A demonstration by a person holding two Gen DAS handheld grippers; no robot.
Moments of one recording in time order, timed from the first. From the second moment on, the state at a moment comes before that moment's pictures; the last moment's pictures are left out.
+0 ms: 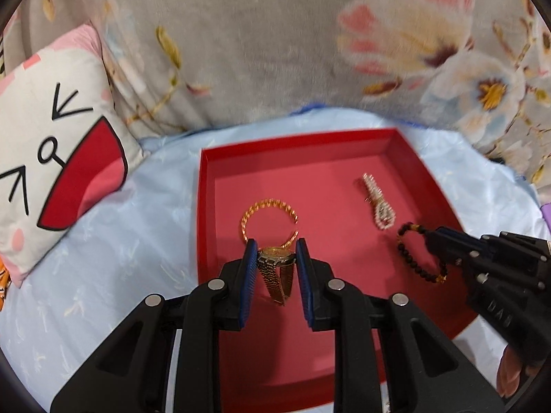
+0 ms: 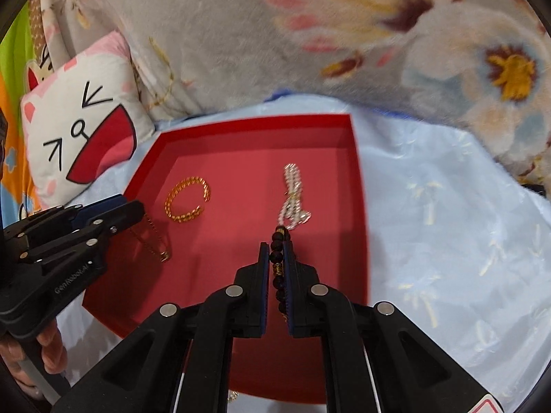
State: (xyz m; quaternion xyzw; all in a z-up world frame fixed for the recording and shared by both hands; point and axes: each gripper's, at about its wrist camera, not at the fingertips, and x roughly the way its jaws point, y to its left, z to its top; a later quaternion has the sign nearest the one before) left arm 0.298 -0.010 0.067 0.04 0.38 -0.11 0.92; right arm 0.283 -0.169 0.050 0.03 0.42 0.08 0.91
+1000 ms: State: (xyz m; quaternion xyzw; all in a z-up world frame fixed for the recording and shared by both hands) left arm 0.162 0.011 0.056 0.07 0.34 -0.10 0.93; right arm 0.118 -0.214 0.049 0.03 0.38 0.08 0.92
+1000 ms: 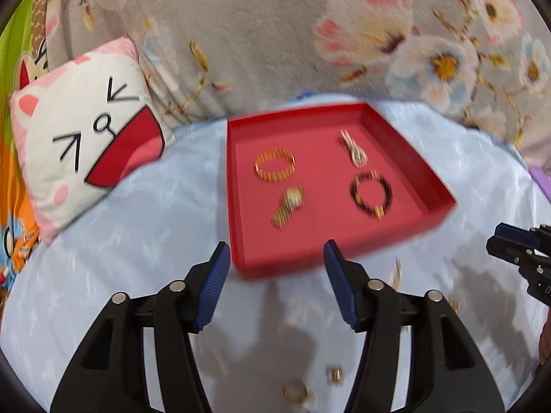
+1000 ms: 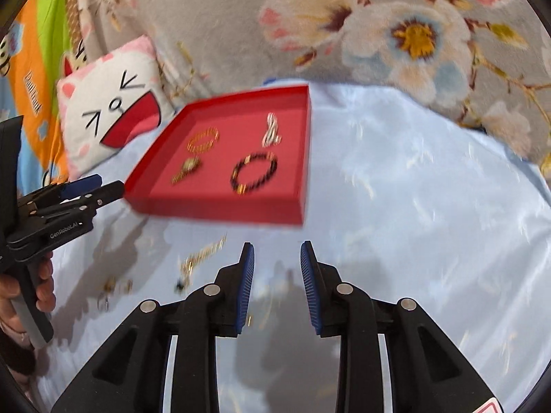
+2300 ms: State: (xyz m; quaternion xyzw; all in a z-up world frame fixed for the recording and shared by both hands) left arm 0.122 -0.010 0.012 0.06 0.38 -0.15 0.91; right arm 0.100 -0.187 0.001 0.02 0.43 0.07 0.90
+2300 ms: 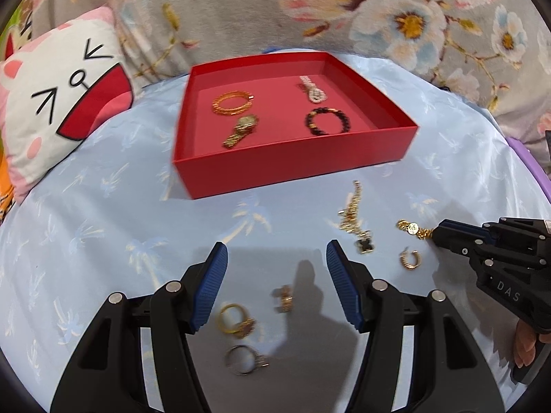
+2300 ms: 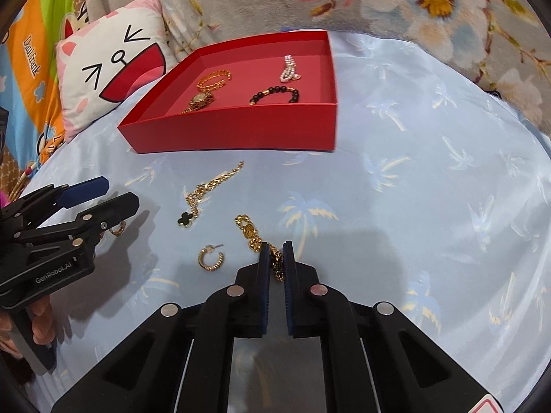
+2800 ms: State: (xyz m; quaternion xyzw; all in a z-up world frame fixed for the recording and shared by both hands) left arm 0.137 -0.071 -0.003 0.09 0.41 -0.18 0.89; right arm 0.087 -0.211 0.011 0.05 0.43 0.06 0.90
